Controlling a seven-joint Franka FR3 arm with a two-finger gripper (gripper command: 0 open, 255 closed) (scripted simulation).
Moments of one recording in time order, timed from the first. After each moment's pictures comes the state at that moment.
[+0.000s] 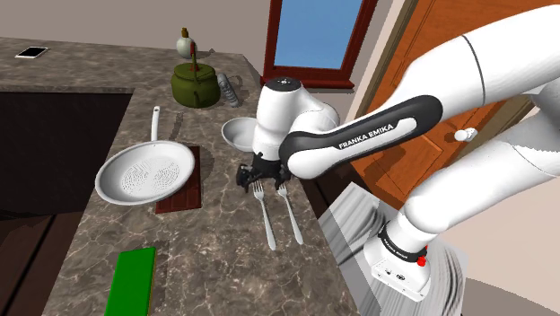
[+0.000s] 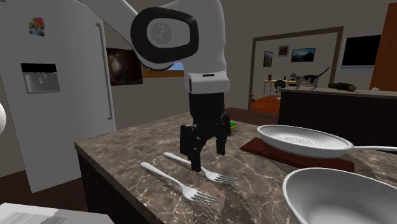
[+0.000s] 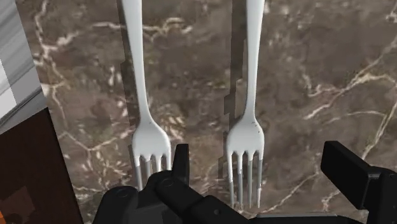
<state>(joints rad) -0.22 -0.25 0.77 -2.49 0.18 2.34 1.02</state>
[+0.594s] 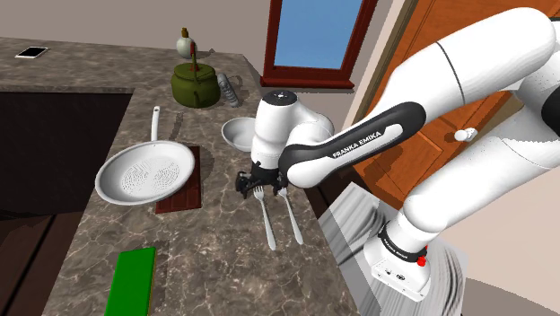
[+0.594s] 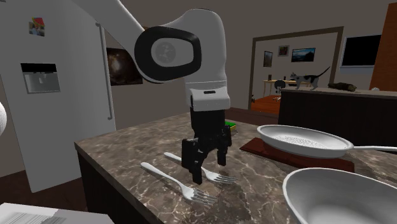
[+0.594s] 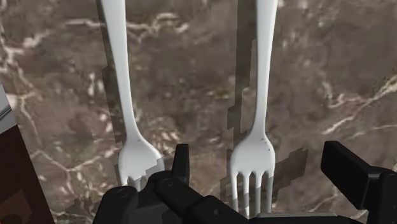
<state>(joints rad) -0.25 -0.18 0.81 -2.52 0.11 2.43 1.07</state>
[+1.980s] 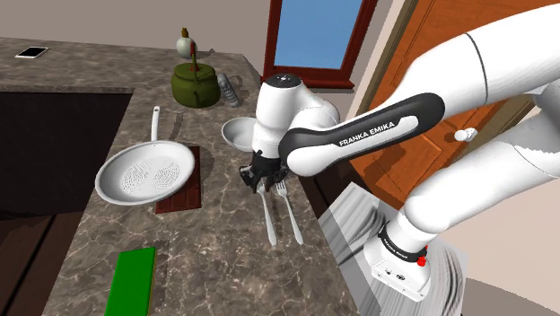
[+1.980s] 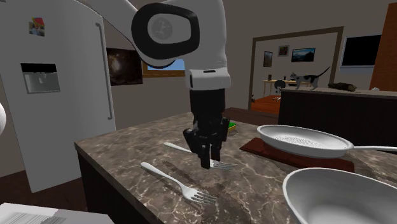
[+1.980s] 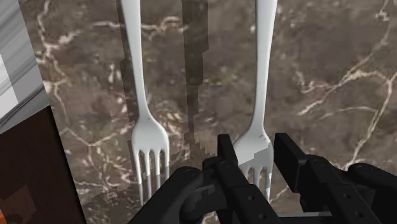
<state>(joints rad) -0.22 -0.26 0.77 -2.48 0.18 2.32 1.02</state>
